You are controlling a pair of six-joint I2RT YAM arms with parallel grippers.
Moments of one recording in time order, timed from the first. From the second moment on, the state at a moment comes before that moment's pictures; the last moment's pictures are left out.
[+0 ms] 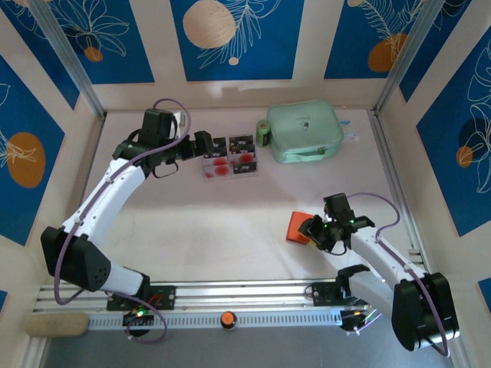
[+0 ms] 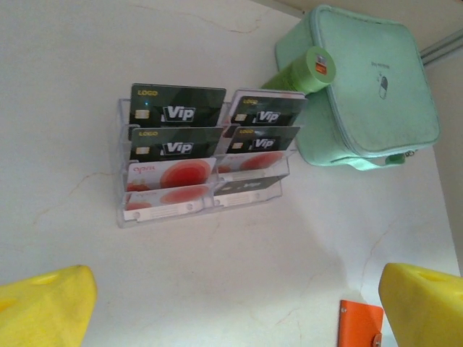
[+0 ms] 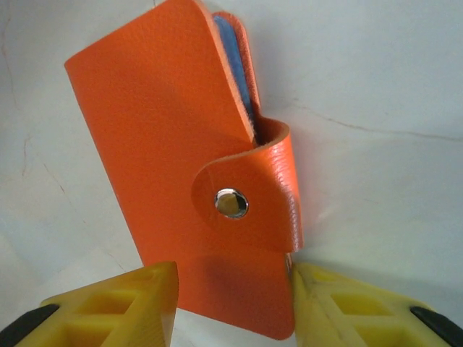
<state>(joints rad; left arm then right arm) -0.35 1.42 1.37 -0.68 0.21 -0.54 0.23 0.99 0.39 -0.59 -0.34 0.90</state>
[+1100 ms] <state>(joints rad) -0.41 1.22 0.88 -0.24 0.33 -0.90 0.35 1.37 0.92 -0.26 -0.91 0.81</state>
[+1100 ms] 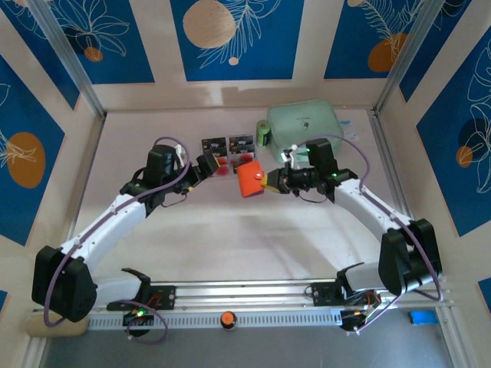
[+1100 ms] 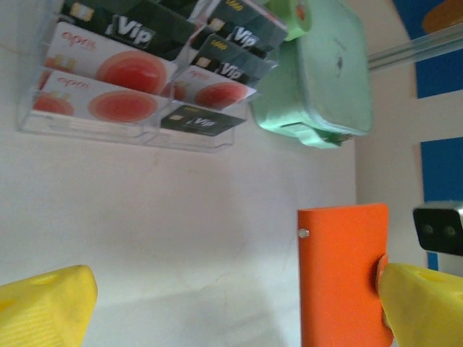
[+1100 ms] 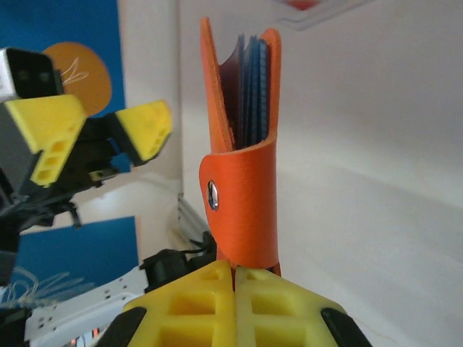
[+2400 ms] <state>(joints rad) -0.45 1.37 0.75 0.36 0.45 -1.13 0.47 1.53 0.92 0.20 -0.96 1.17</state>
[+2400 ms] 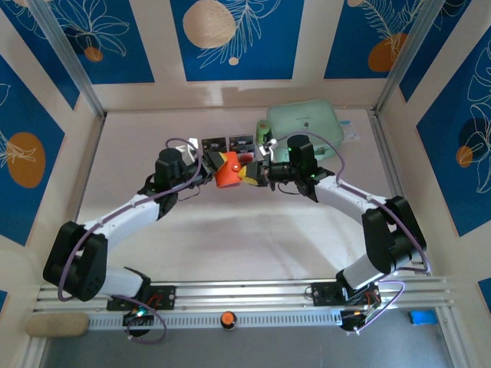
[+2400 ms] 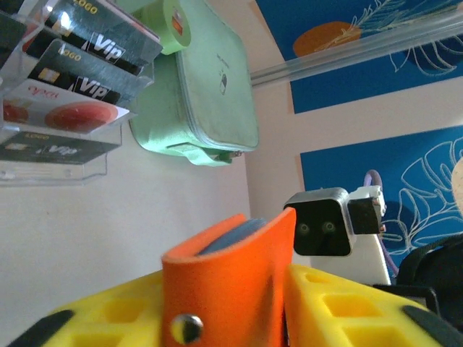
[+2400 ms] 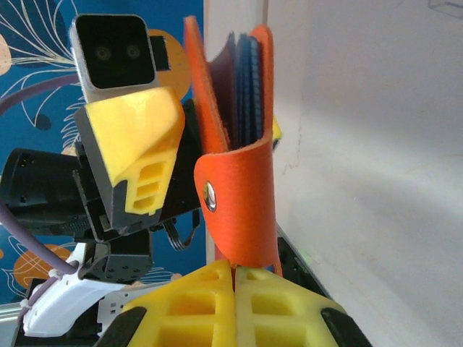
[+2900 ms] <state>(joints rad) -0.46 1.38 0.75 0.40 0.44 -1.12 0.44 1.48 1.10 -0.37 -0.71 0.79</state>
